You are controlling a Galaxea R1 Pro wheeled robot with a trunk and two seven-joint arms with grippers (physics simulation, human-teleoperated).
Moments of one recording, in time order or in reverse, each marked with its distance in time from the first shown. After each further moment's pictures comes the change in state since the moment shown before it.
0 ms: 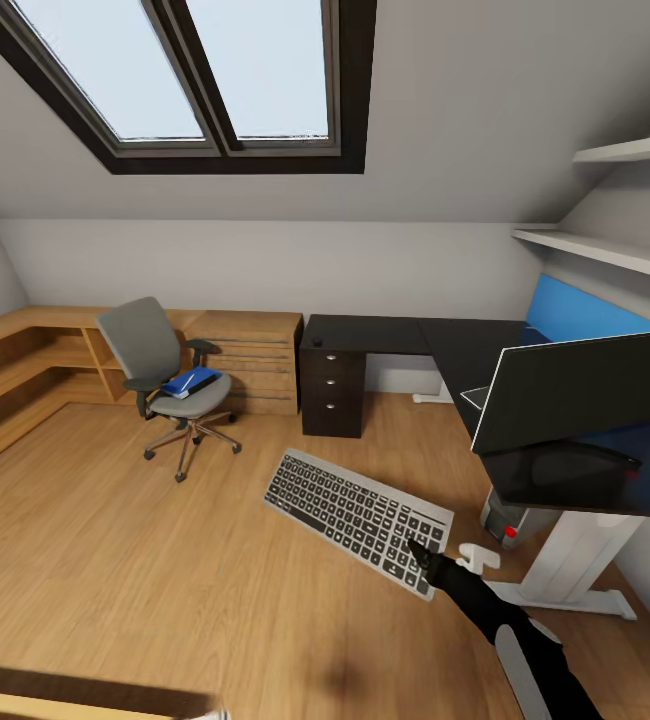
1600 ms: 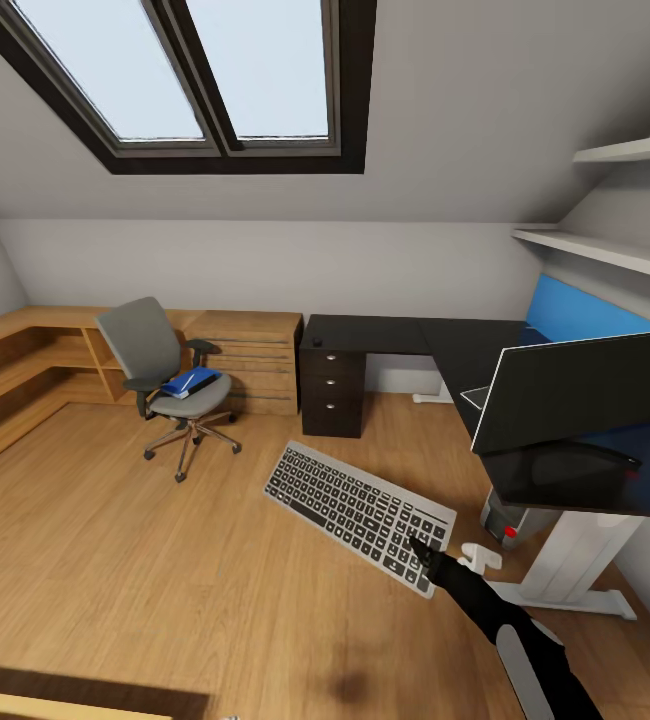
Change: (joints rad) left arm 0.000 -0.035 -0.001 0.021 -0.001 -0.001 0.002; right arm 0.002 -0.002 -0.001 -0.001 -0.050 0.001 0.000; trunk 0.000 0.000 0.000
